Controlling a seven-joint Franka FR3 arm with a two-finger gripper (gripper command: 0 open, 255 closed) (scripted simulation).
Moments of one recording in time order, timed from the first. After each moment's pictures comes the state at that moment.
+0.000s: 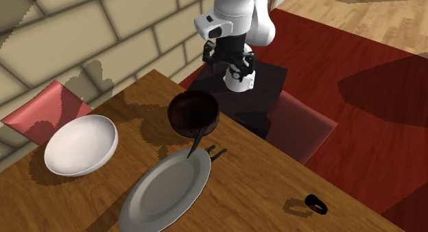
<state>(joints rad) 0.03 -0.64 0.09 -2.40 0.04 1.74 0.05</state>
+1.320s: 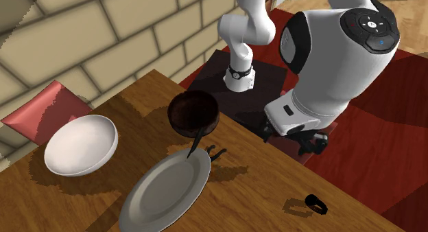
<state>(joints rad) 0.12 0.00 0.39 -1.94 0.00 1.93 0.52</state>
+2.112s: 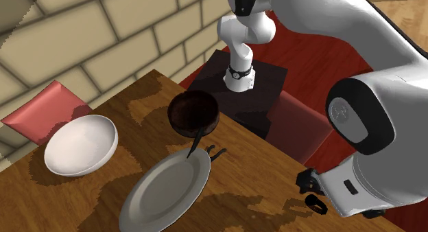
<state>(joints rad) 0.28 0.48 0.41 -1.39 -0.19 1.83 0.75</state>
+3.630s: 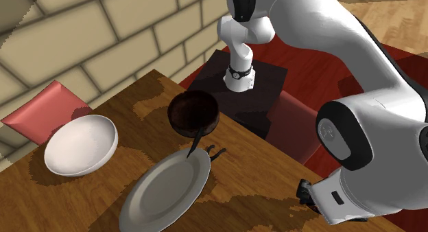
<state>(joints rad) 0.29 0.52 0.40 -1.44 -0.21 1.92 0.76</state>
